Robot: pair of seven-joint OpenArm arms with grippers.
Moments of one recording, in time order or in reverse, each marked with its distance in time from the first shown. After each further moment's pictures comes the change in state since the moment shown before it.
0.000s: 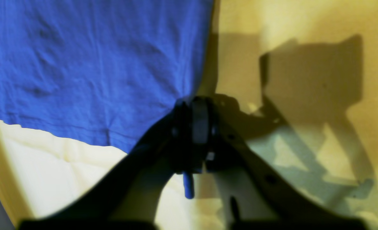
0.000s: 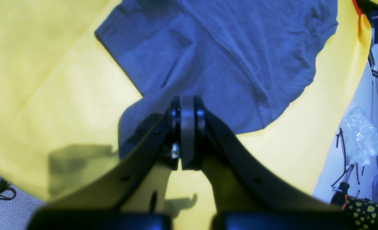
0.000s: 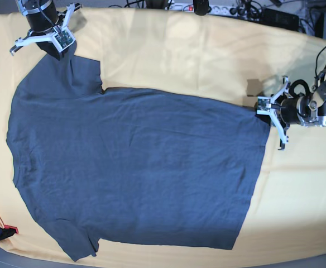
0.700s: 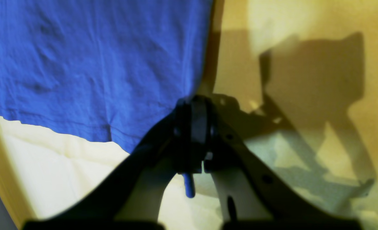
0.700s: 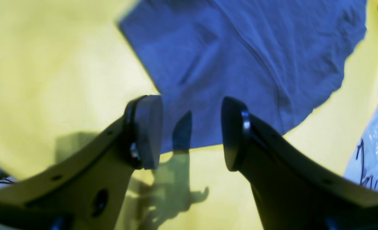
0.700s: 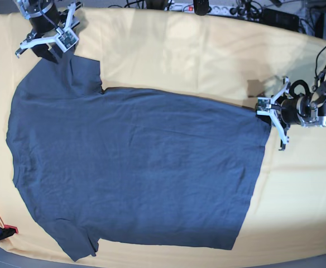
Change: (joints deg) left arm -0.1 0.0 0.0 0.3 -0.2 0.0 1.3; right arm 2.8 0.0 0.0 -4.2 3.3 6.1 0.0
